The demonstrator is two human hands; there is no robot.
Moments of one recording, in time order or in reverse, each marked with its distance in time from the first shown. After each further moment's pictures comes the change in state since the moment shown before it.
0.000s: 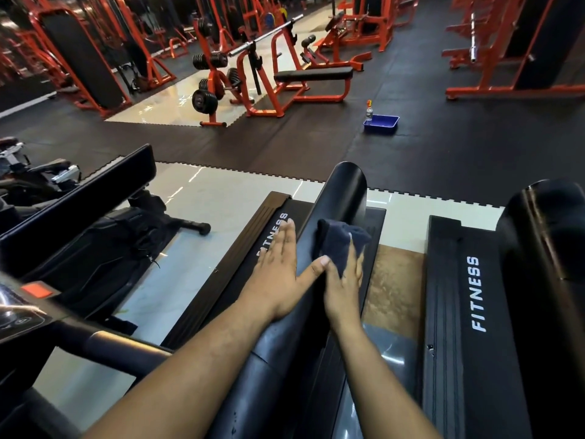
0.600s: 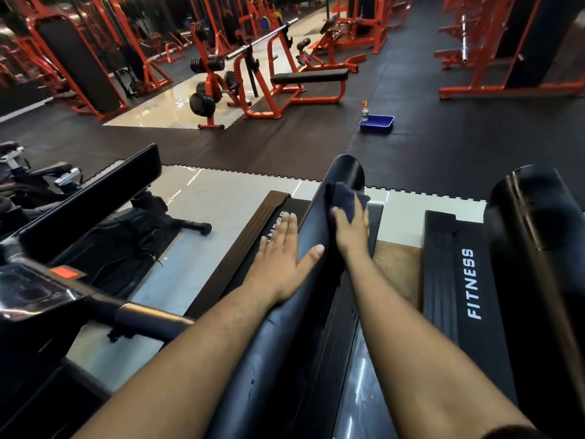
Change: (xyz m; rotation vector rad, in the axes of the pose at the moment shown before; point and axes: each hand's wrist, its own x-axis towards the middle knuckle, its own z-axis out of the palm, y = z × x) left_hand -0.025 0.004 -0.009 0.111 -0.016 -0.007; right_hand 0.067 -0.043 -0.010 -0.124 0.031 0.096
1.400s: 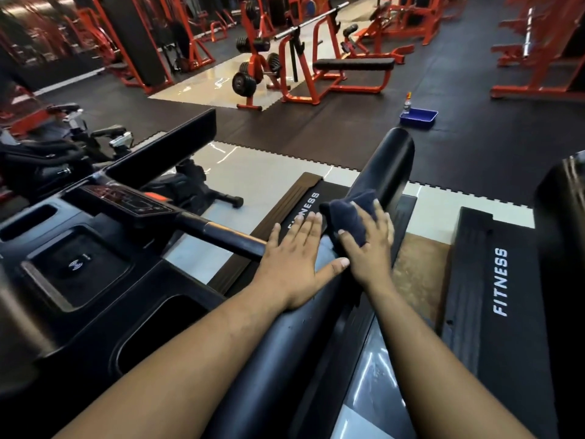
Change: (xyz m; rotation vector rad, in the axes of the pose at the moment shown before) left_hand -0.151 -0.040 -0.003 0.250 0.065 0.010; right_hand -0.175 0.016 0.010 -0.252 -0.123 -0.381
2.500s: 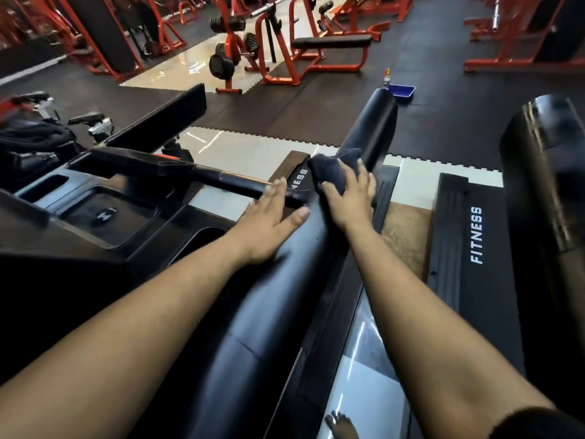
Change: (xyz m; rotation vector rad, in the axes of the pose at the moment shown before) left_hand -0.102 -0.042 -0.034 -0.417 -0.129 0.001; right_hand -0.060 -0.068 0.000 -0.099 -0.031 0.188
